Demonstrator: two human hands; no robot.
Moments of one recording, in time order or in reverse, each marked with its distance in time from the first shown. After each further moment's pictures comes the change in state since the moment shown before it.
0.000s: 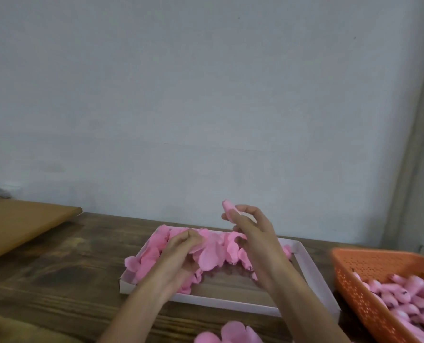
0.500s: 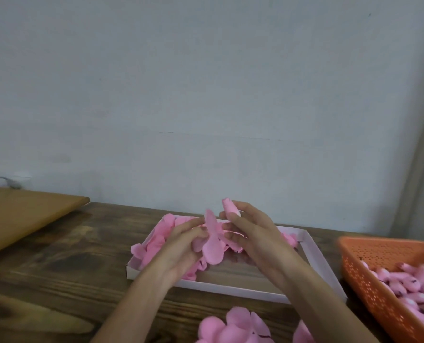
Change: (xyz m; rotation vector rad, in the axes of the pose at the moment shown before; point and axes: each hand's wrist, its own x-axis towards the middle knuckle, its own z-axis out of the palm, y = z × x) left_hand 0.005 -0.004 -0.002 -0.042 0.080 -0.042; right_hand -0.004 0.011 -0.001 0.030 -0.190 0.037
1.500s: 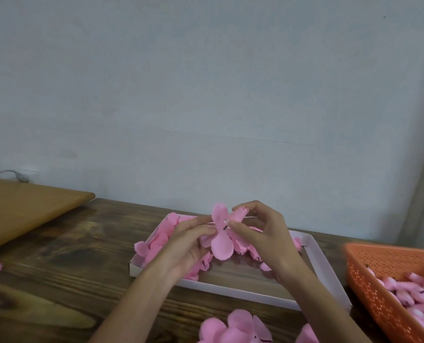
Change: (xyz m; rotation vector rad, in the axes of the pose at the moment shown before) left_hand 0.002 0.002 0.002 0.014 -0.028 0.035; right_hand 0.006 0.002 -0.012 -0.362 0.062 -0.345
